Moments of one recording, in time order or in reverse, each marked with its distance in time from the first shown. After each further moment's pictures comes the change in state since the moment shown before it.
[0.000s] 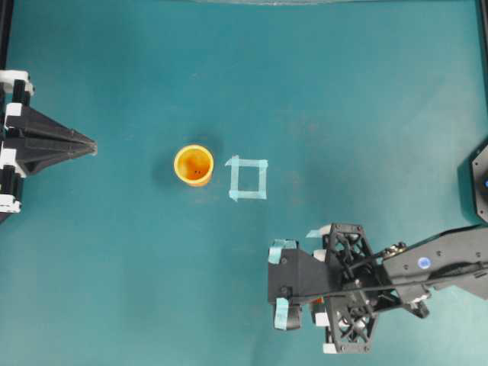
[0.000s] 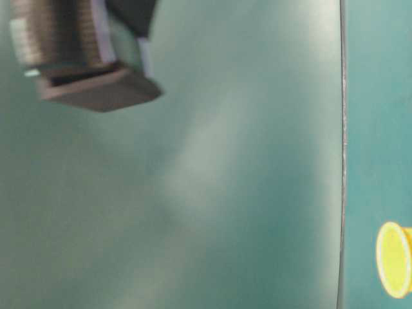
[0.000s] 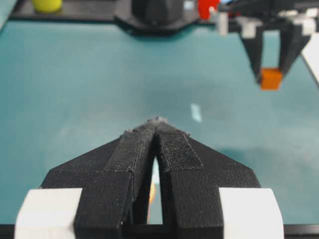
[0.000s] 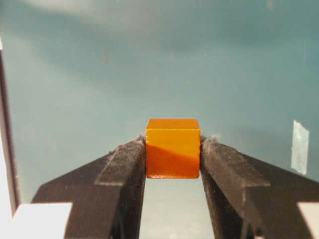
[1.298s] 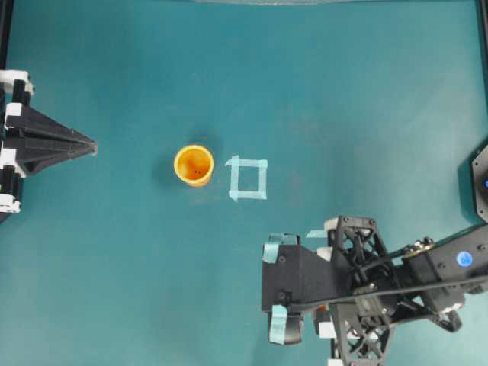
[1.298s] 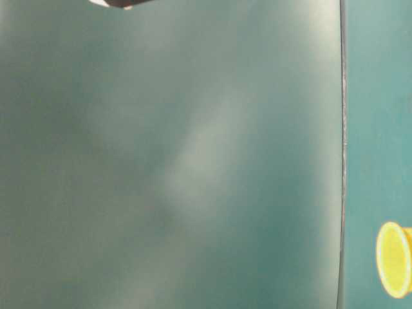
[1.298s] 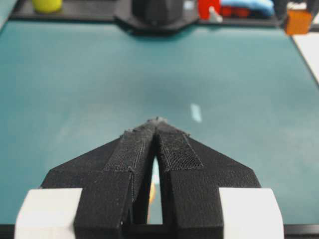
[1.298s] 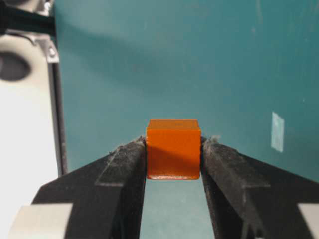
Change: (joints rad) left arm 0.000 0.000 0.000 -0.002 0.000 0.000; right arm 0.000 -0.051 -0.250 0.002 0.308 -0.002
